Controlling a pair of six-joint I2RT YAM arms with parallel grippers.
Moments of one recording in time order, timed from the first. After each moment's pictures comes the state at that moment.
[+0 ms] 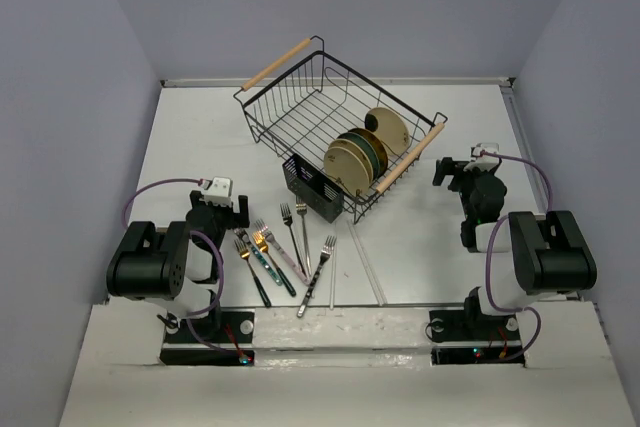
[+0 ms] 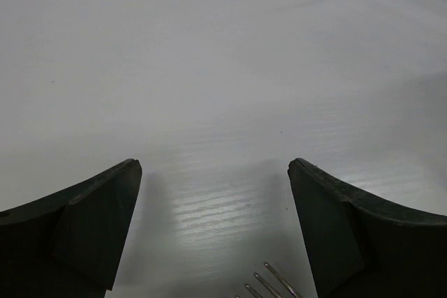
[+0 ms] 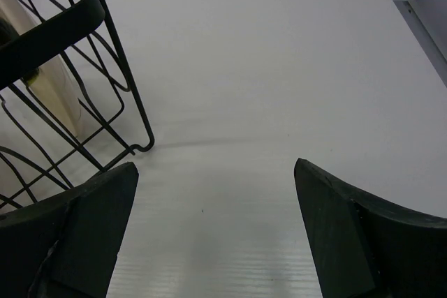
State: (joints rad) left arm -0.03 1.50 0.05 1.19 0.06 0.08; right arm 0.00 1.51 0.31 1.15 0.02 0.05
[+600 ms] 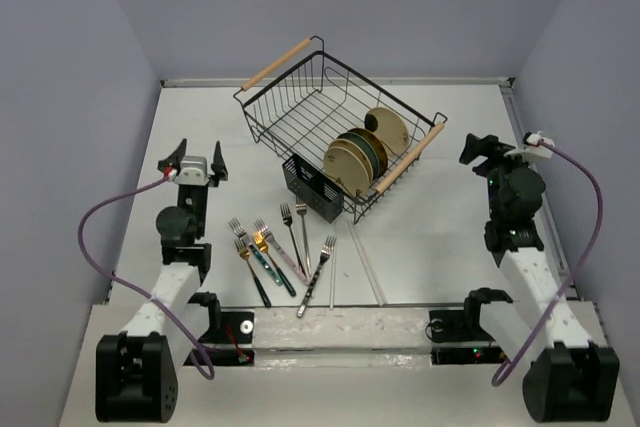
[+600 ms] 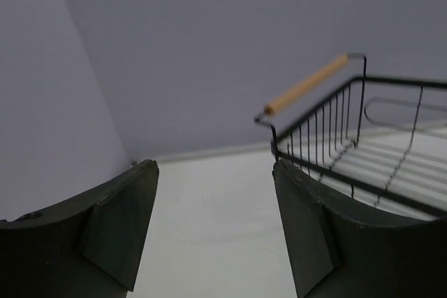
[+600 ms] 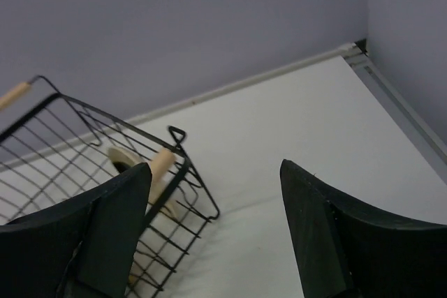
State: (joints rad) left arm -0.03 0.89 0.17 1.03 0.03 0.14; right arm 0.00 0.87 0.47 0.45 0.14 0.29
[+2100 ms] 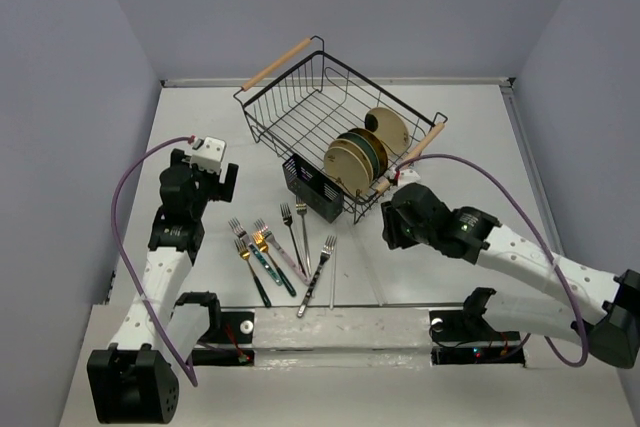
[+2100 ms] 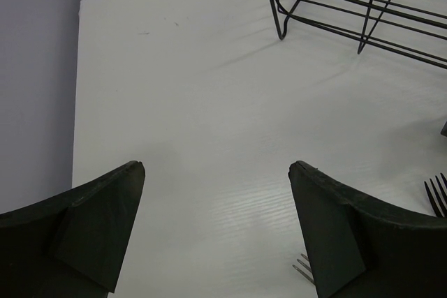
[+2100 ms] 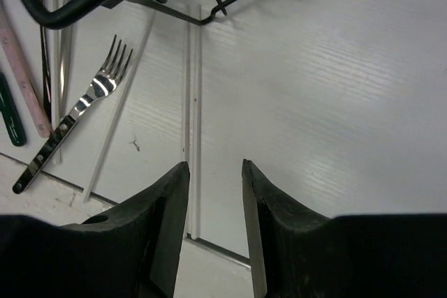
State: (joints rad) left arm -0.03 0.83 0.53 0.00 0.04 0.30; right arm 0.90 1.06 0.86 -0.72 0.24 0.50
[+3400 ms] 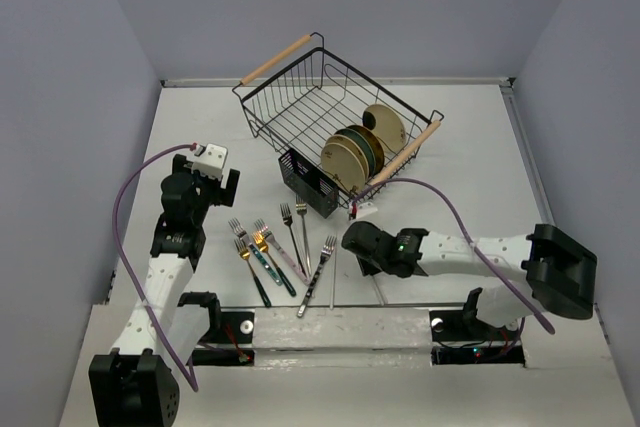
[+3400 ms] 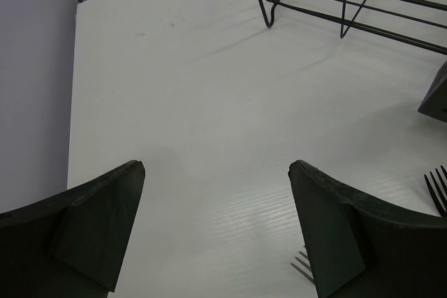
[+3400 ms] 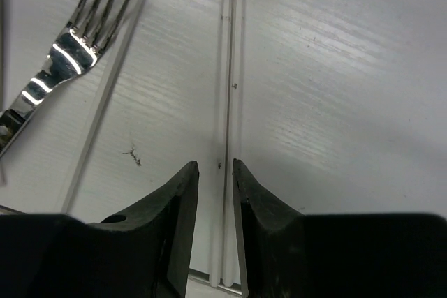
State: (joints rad) left arm -0.03 0.79 0.47 0.05 0.06 0.31; right arm 1.15 1.41 0.75 -0.46 0.39 0.68
